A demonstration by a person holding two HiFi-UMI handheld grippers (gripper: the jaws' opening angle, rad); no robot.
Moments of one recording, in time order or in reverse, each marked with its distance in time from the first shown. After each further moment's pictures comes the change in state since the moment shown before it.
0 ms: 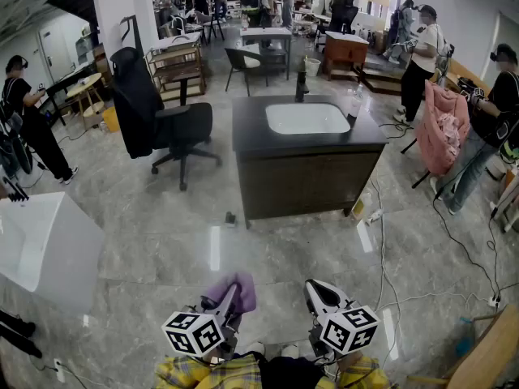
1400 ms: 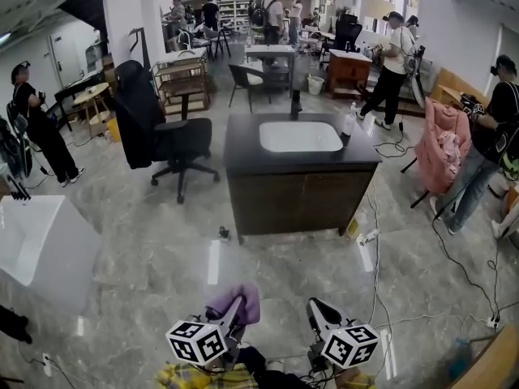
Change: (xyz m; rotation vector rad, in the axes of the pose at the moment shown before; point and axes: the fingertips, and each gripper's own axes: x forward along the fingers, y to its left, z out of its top) left arm 0.052 -0.080 -0.022 0.007 -0.014 -0.015; right arm -0.054 -0.080 0.013 0.083 -0.023 0.004
